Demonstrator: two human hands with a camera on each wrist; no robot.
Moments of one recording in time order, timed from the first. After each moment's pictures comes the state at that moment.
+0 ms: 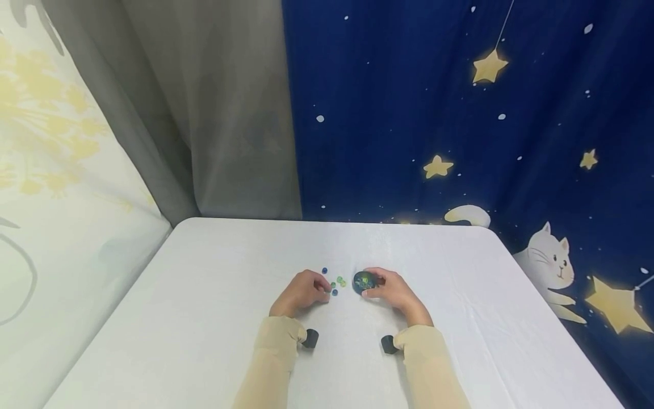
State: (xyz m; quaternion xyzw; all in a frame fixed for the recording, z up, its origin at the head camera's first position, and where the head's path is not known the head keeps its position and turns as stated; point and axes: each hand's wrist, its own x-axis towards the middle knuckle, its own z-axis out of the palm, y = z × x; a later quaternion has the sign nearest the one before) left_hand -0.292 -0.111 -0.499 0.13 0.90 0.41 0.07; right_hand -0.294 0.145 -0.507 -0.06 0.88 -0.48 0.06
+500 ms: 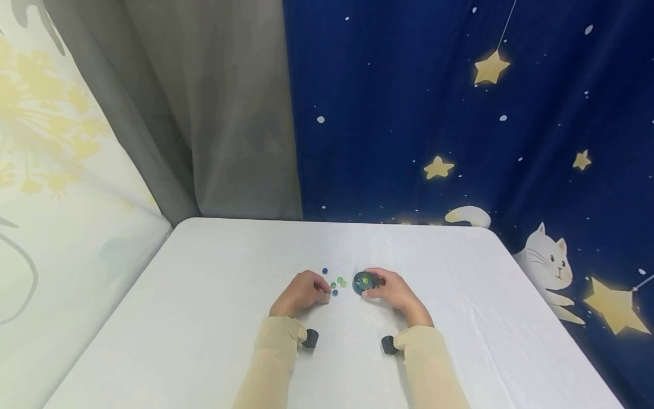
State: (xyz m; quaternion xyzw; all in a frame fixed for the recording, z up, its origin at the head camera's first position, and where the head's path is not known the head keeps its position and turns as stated) left_hand -0.293 -0.114 -0.498 0.13 0.90 0.40 0.08; right_hand -0.296 0.144 -0.508 -0.06 0.87 -0.48 0.06
